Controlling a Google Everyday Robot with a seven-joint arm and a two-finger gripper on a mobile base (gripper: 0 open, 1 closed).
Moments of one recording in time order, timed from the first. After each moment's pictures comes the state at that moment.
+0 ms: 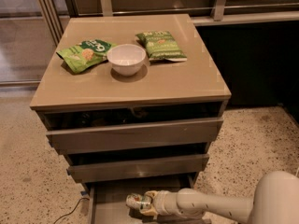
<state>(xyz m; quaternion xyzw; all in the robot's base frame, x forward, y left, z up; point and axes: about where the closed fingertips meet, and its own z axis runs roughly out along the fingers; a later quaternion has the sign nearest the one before) 0.480 0.011 0.223 -0.55 0.72 0.22 0.35</state>
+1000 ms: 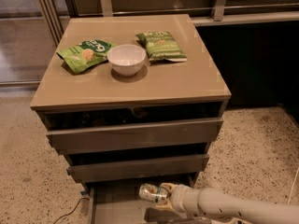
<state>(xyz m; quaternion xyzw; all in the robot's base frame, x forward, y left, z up) 0.460 -0.053 0.363 -0.55 0.72 0.15 0.39</state>
